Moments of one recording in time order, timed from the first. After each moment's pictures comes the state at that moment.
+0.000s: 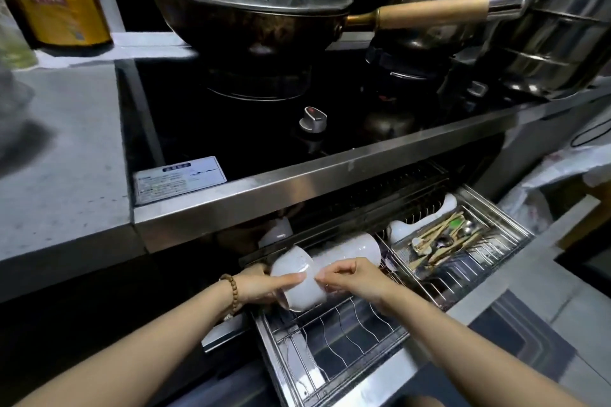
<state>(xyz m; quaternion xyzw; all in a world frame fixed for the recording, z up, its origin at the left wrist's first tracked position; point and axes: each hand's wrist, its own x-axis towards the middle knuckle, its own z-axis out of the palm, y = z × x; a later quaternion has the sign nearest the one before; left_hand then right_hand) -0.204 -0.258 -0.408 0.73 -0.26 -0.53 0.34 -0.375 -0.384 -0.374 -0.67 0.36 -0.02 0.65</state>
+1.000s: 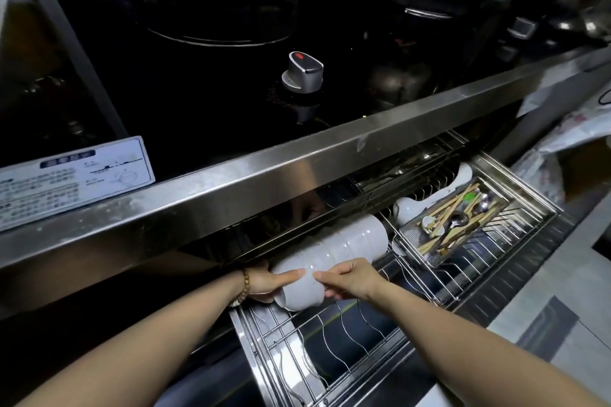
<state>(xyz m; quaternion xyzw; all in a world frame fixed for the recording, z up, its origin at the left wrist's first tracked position) -0.190 -0.322 -0.489 0.76 -0.26 -0.56 0.19 -0.354 -0.429 -0.464 -0.62 0.46 0.02 0.63</state>
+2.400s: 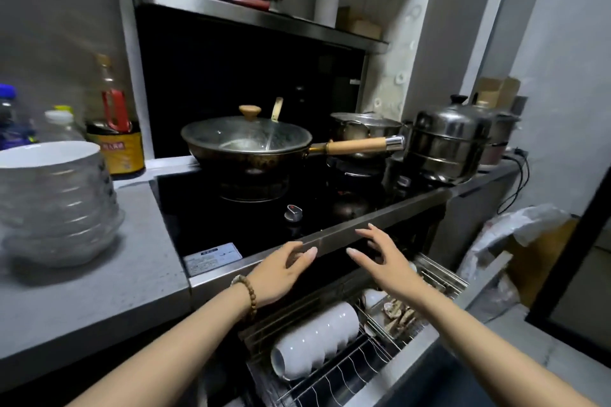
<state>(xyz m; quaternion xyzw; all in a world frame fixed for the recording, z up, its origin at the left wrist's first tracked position) -0.255 -0.234 -0.208 0.71 -0.53 -0.23 0.40 -0.439 -0.355 -0.198 -0.82 0.33 -0.27 0.38</state>
